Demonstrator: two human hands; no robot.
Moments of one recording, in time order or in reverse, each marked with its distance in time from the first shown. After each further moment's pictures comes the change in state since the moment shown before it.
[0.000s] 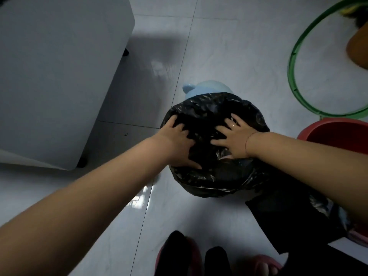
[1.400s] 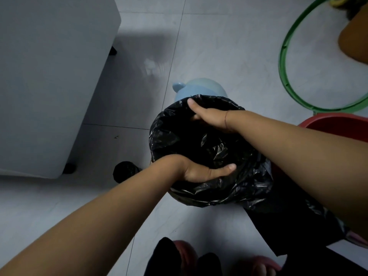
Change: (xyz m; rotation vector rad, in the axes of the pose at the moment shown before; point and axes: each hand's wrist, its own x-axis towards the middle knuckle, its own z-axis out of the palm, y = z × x) left_hand 0.019 0.064 0.005 -1.234 -0.354 0.118; right_hand 0.036 0.013 -0.041 1.625 0.013 0.183
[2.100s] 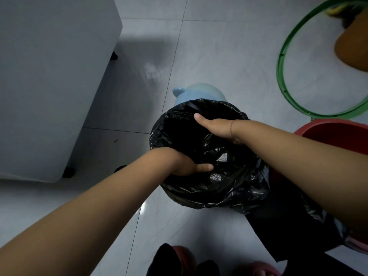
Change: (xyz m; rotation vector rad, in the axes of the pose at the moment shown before) left_hand -0.005 -0.009 -0.034 0.512 0.168 -0.160; right_hand -0.019 0.007 -0.004 -0.031 0.021 0.112
